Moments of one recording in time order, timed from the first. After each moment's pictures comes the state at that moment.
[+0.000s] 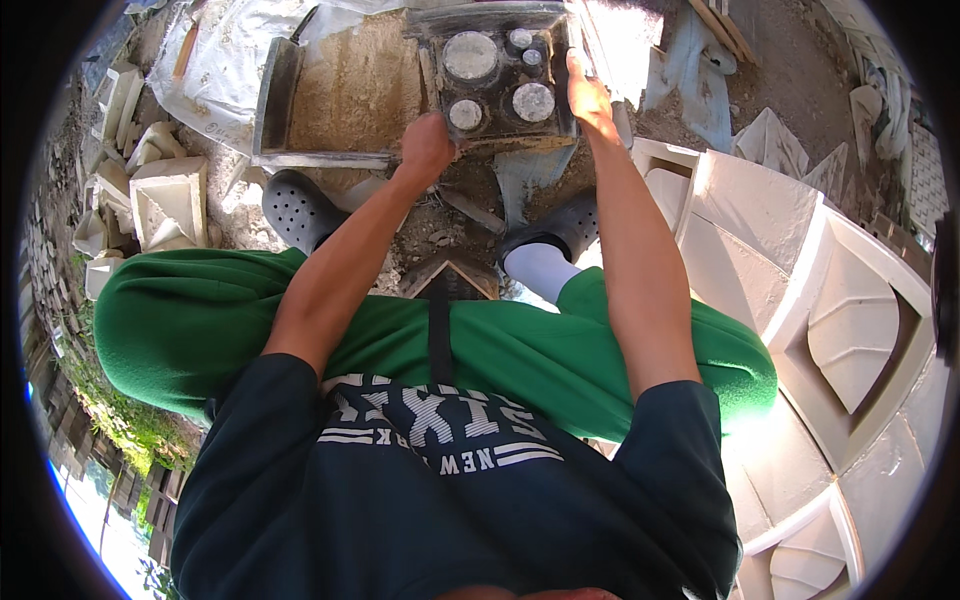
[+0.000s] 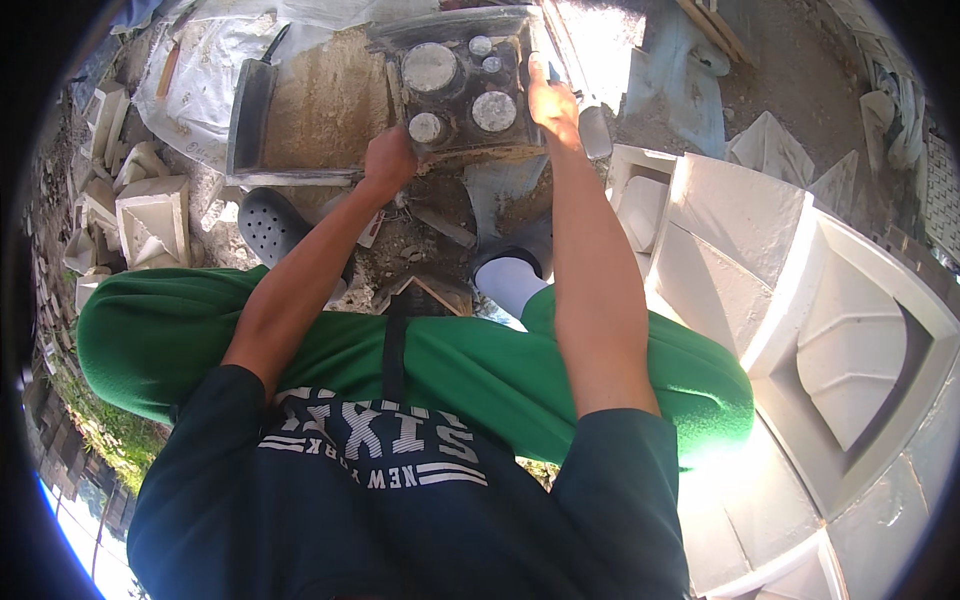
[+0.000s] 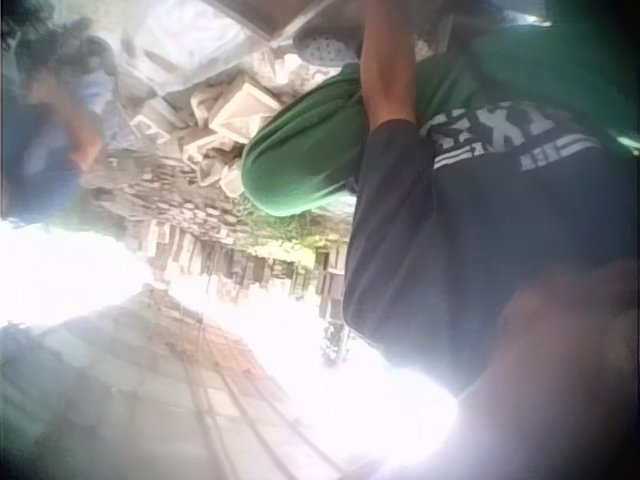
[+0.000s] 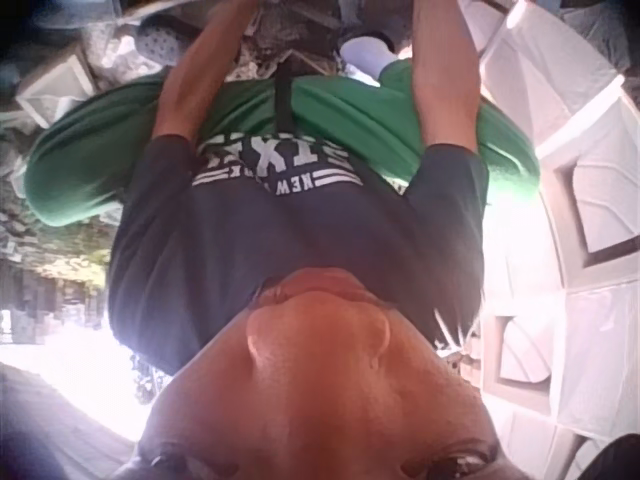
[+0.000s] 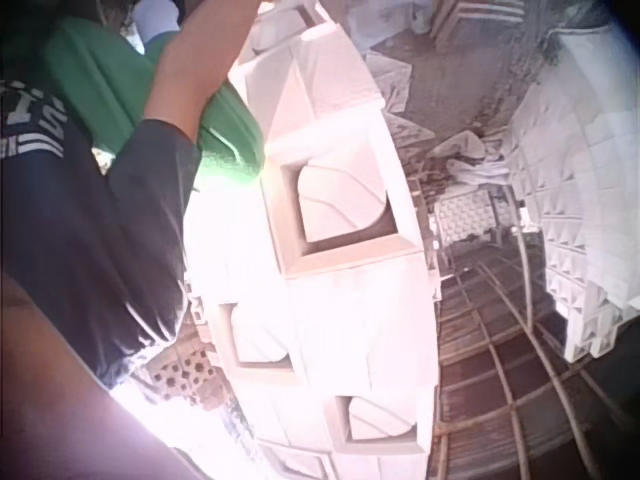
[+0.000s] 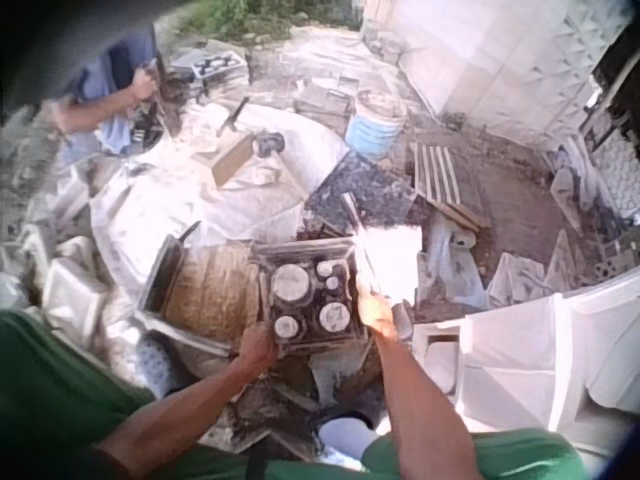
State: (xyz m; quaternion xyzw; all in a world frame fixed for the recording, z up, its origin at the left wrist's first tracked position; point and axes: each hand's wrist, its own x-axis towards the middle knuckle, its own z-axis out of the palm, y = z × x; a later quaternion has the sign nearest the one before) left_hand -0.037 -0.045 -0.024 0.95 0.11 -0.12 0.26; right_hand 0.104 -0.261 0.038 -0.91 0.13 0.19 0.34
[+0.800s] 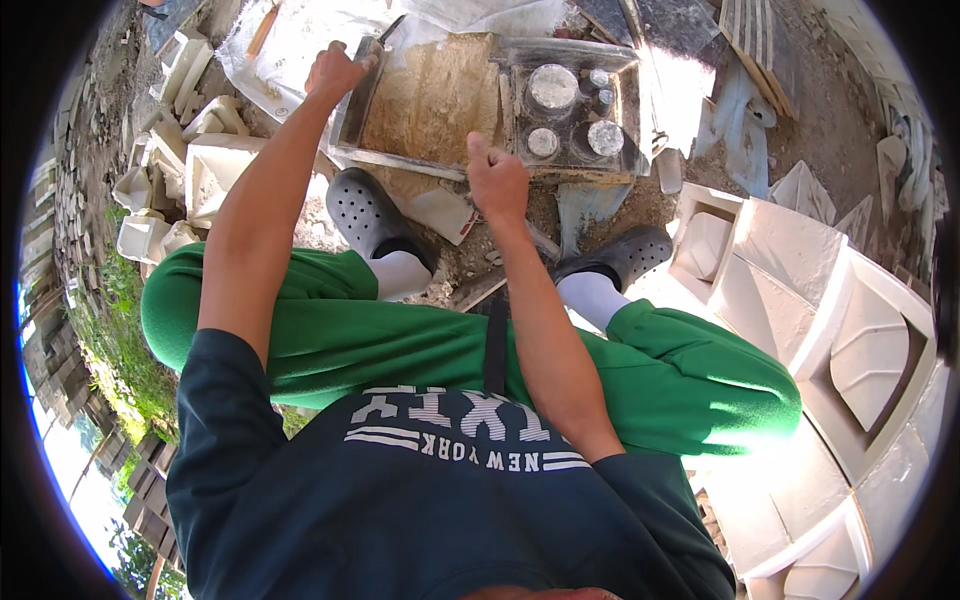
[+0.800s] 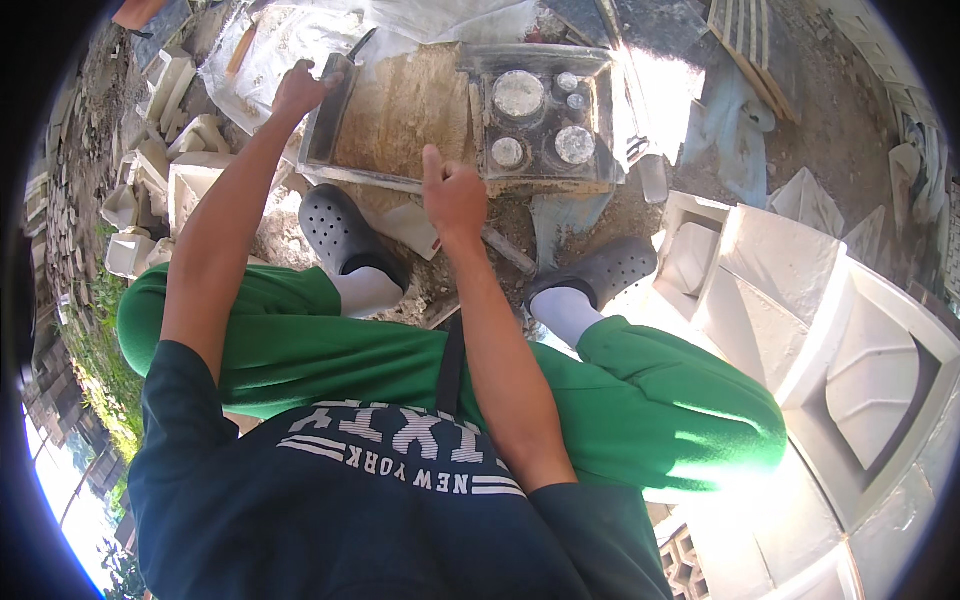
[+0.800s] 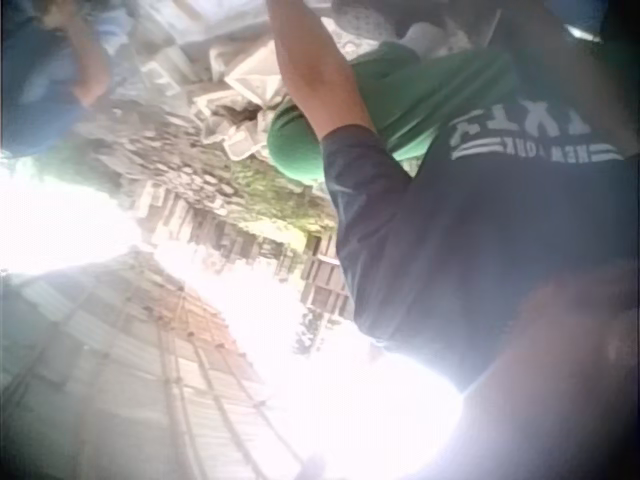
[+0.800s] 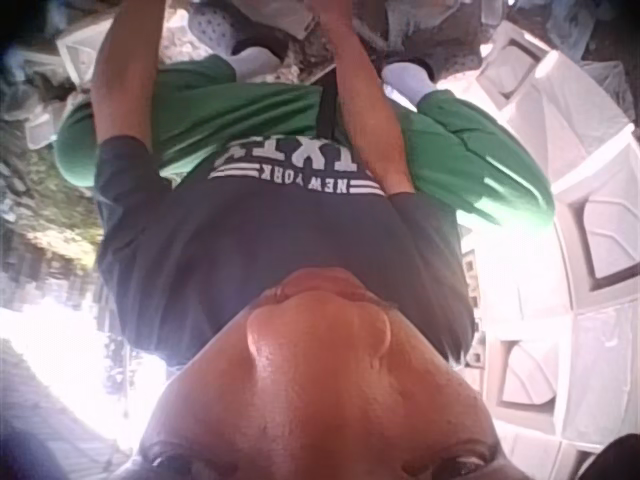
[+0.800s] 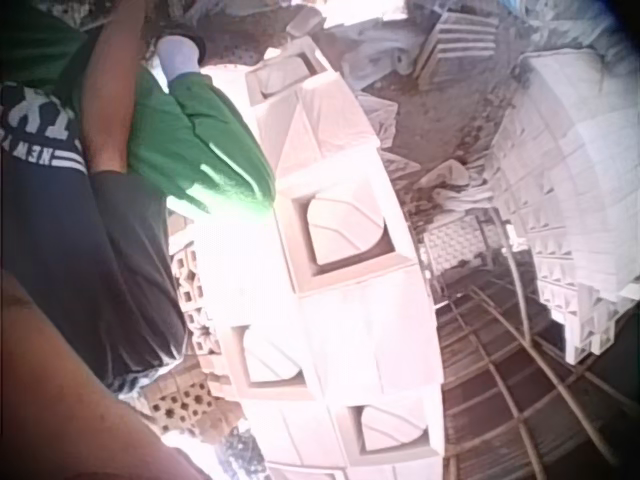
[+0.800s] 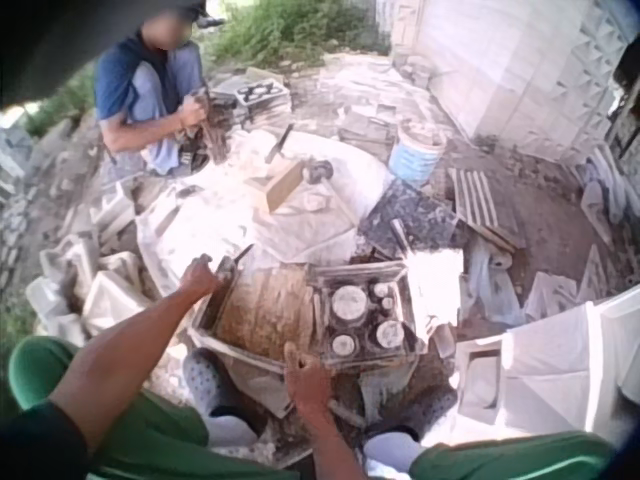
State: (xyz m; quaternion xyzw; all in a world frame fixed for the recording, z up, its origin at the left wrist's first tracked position) left_hand 0.024 0.231 0.042 0.95 0.29 -0.06 0.12; right_hand -0.064 -0.072 0.073 -0.86 0.10 0.20 0.45
